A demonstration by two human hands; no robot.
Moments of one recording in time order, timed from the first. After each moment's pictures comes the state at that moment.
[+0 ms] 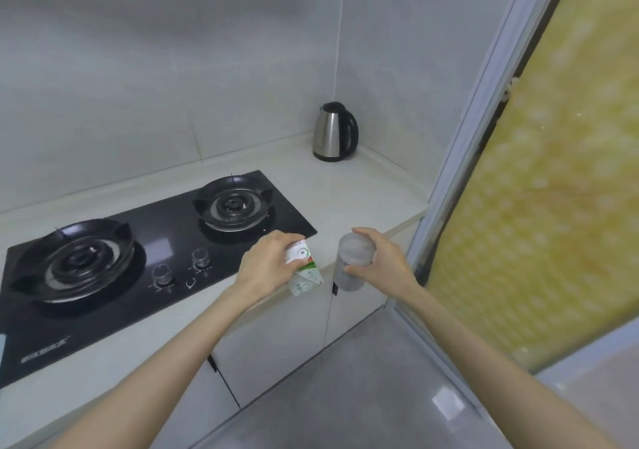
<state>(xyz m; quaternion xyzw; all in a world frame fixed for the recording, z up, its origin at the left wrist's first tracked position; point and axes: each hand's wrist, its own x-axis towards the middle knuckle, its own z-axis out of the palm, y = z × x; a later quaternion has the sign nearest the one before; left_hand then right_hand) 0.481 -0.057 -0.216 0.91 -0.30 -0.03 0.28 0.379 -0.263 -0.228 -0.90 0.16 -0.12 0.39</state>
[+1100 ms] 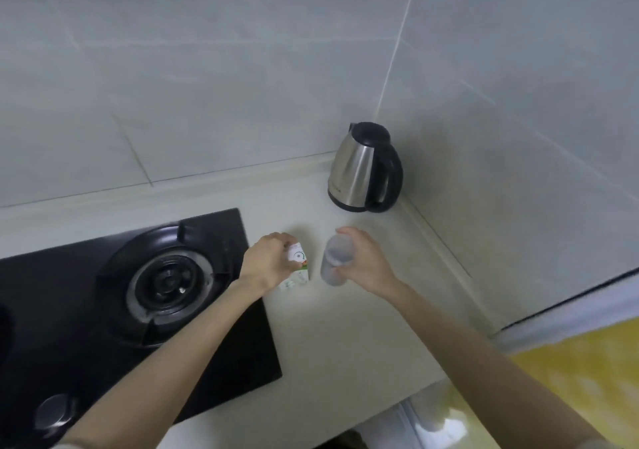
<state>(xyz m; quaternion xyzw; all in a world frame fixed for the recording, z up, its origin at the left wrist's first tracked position) 0.848 -0.293 -0.299 0.95 -0.13 -0.11 0.27 0.797 -0.493 -0.302 -0.91 0.08 0.03 0.40</state>
